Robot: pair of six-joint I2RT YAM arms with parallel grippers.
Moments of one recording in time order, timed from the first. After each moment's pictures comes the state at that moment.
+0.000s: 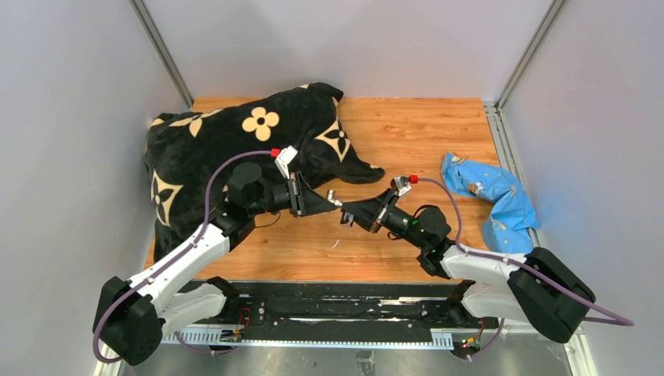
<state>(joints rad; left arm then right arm) -0.53 1.01 0.64 0.19 0.74 -0.94 0.77 1.16 0.28 1.05 -0.28 1.51</state>
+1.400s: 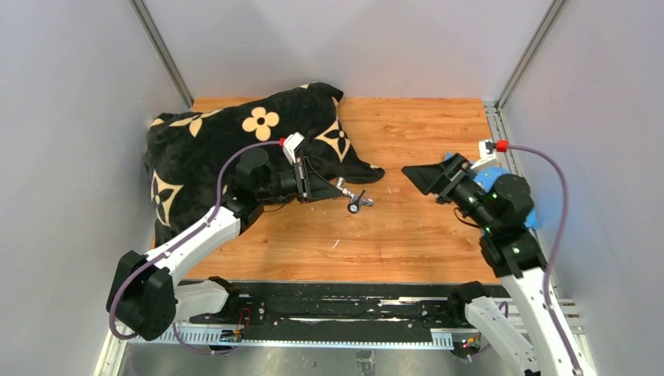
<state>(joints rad) -0.50 1.17 0.74 0.33 0.81 -1.05 0.27 0.67 0.80 -0.19 -0.37 0.94</state>
